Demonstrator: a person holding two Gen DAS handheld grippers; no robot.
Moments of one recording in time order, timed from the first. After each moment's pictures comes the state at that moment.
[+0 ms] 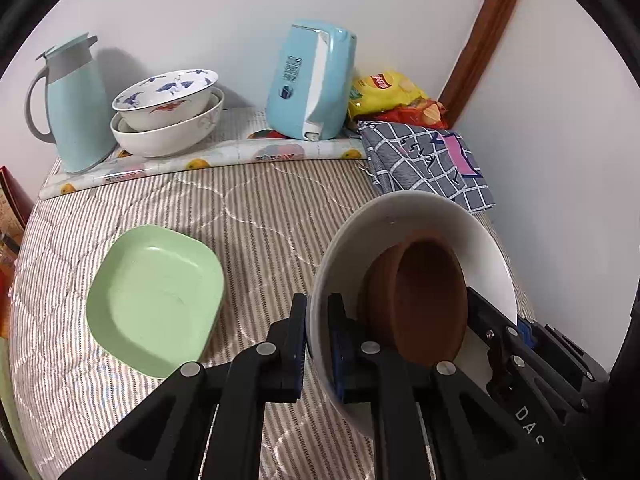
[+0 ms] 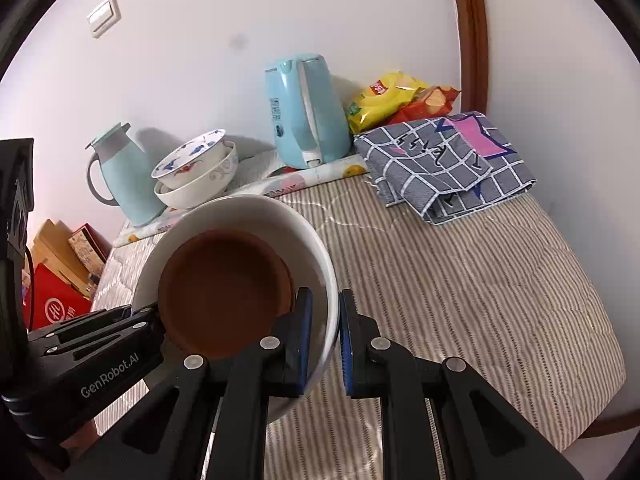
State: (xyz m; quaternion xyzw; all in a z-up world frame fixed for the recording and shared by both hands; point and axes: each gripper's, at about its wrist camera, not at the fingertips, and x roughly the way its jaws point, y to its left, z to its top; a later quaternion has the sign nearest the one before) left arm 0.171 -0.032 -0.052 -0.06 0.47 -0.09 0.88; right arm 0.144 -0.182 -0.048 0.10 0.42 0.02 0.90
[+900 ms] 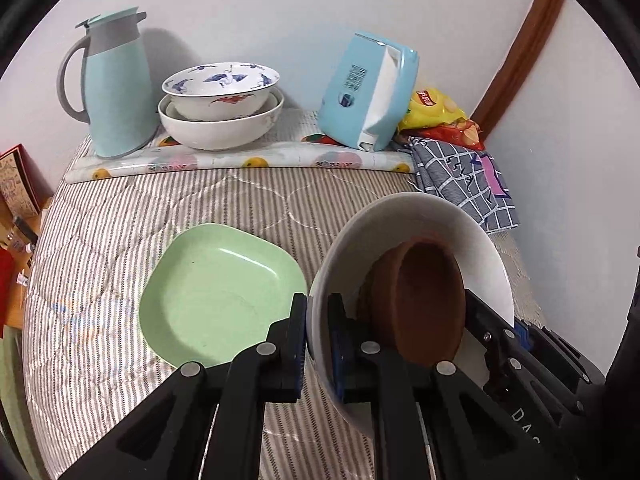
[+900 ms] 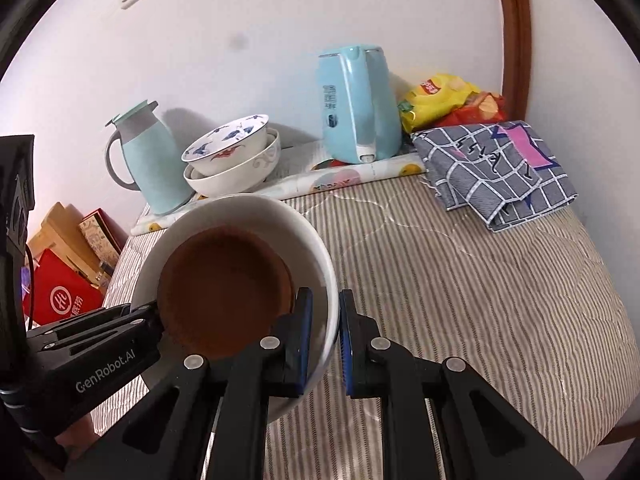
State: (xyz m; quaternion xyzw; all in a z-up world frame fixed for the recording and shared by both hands) left arm 0.181 0.043 -0.058 -0.08 0.47 -0.07 0.88; right arm 0.164 -0.110 -0.054 0.08 0.42 0.05 0.90
